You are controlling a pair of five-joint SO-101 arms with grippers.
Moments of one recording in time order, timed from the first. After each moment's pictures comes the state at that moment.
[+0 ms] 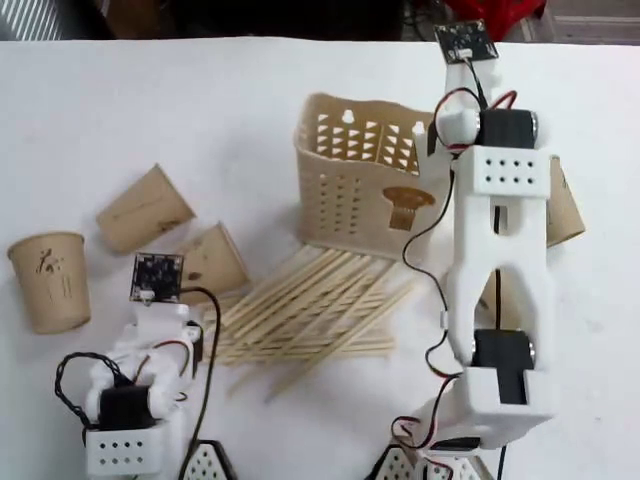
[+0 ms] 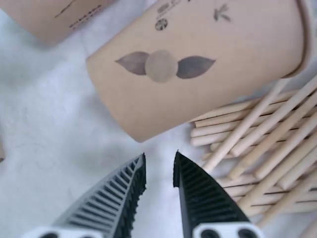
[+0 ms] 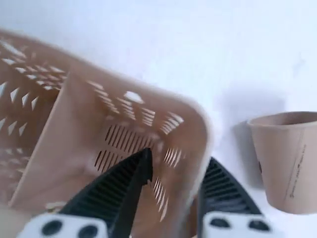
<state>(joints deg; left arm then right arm) -10.0 -103.4 97.1 73.1 -5.8 -0.7 5.0 -17.5 82.4 13.2</state>
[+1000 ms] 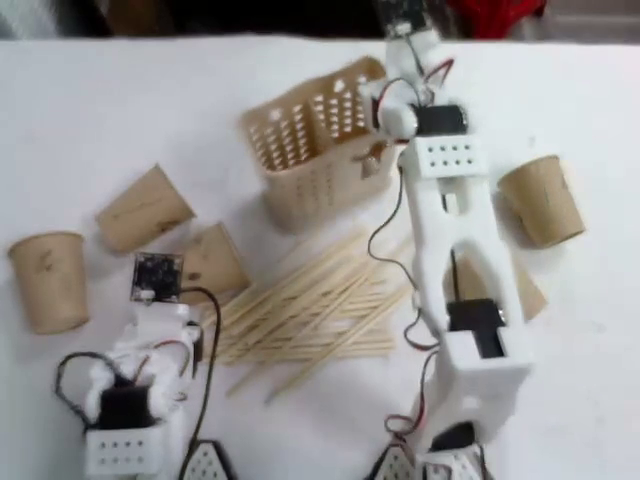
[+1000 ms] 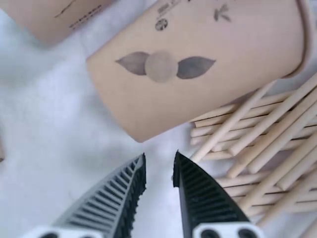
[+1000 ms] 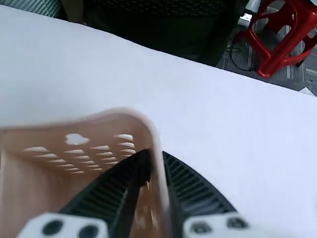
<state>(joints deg) -10.0 -103.4 97.1 73.1 -5.8 -10.7 17.3 -18.5 49.0 13.2</state>
